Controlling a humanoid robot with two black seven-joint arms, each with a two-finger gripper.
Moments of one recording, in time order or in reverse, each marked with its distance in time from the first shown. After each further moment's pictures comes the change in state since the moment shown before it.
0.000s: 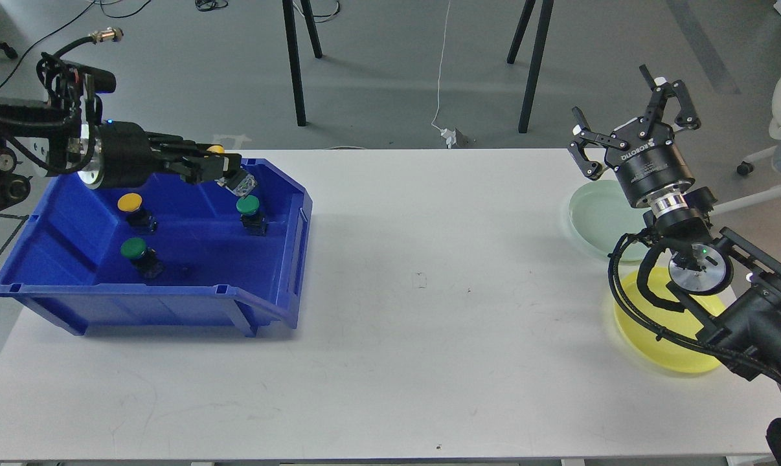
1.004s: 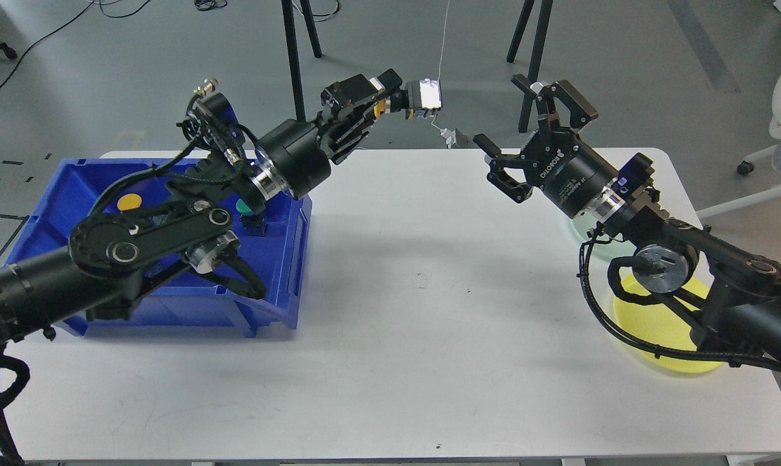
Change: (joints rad) left arm 0.473 -0.541 -0.478 0.004 -0.687 0.304 0.000; right arm 0.114 -0.080 -0.279 0.119 -0.309 0.000 0.059
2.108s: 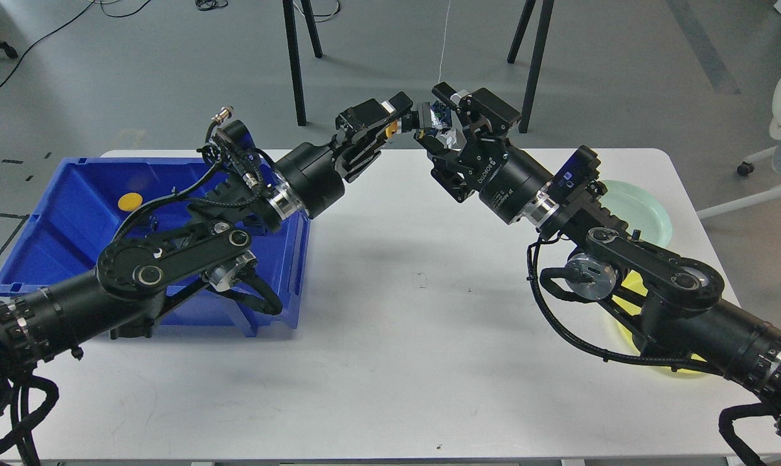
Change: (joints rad) left arm 0.017 -0.011 -0.018 0.006 0.076 -0.002 0.000; right arm -0.005 0.213 0.069 0.079 -0.284 -0.243 0.000
